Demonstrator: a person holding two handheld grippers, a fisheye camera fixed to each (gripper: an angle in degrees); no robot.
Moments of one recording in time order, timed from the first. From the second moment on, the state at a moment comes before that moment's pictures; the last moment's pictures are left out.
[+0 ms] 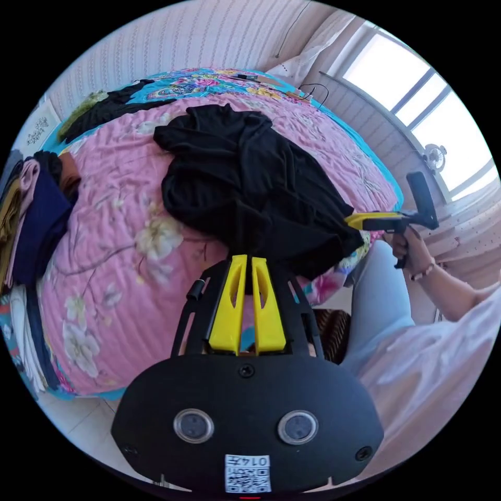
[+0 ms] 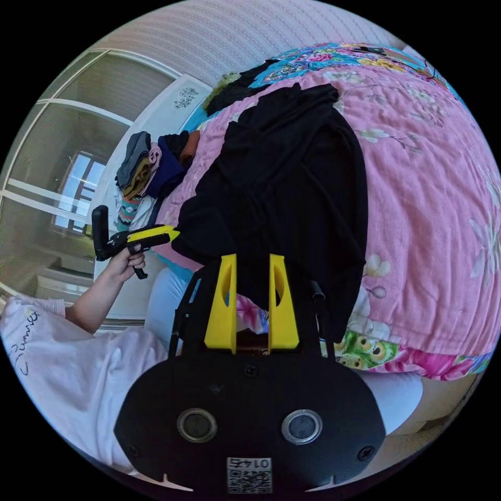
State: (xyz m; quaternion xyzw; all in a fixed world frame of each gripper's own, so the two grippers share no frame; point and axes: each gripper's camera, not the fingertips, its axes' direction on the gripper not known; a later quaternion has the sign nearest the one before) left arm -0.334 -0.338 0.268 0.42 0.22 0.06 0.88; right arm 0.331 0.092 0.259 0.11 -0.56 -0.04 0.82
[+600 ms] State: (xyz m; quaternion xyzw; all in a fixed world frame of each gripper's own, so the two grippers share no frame) left arm -0.328 -0.292 0.272 0.49 0.19 0.09 0.84; right arm 0.295 0.046 0.237 0.07 -0.50 -0.03 0.86
